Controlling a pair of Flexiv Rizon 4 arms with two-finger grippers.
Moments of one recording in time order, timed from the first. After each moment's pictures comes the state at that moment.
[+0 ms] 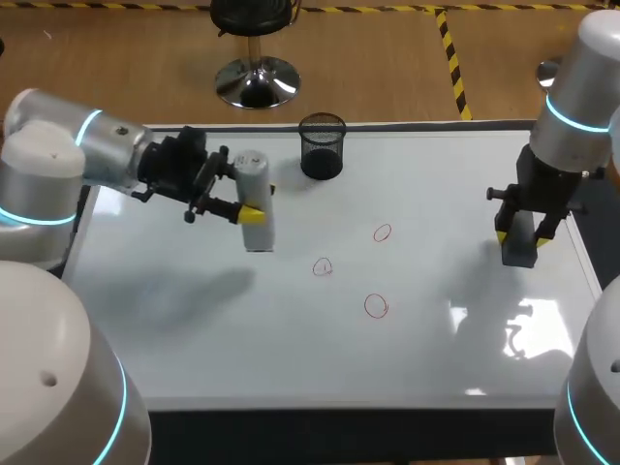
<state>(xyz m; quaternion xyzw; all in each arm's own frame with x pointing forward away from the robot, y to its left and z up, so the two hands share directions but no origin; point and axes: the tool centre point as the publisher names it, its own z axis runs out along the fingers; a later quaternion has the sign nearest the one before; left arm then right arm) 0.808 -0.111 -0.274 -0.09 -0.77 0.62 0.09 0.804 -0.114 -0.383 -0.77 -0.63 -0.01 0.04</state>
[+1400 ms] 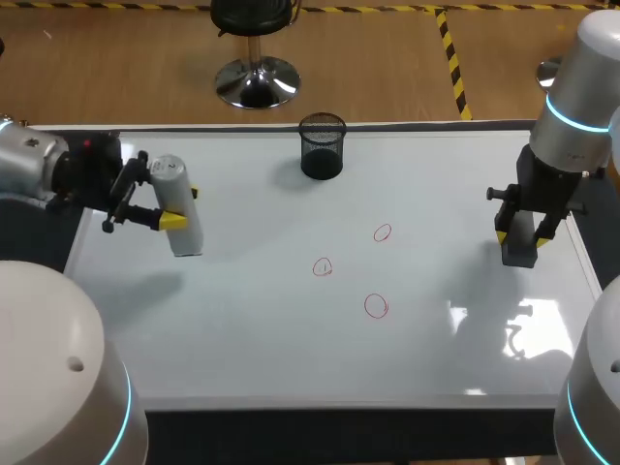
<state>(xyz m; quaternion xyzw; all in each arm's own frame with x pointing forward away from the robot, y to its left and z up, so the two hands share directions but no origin) 0.800 0.000 -0.274 -0.06 -0.78 0.62 0.05 0.804 -0.114 -0.383 -0.77 -0.63 -0.01 0.04</state>
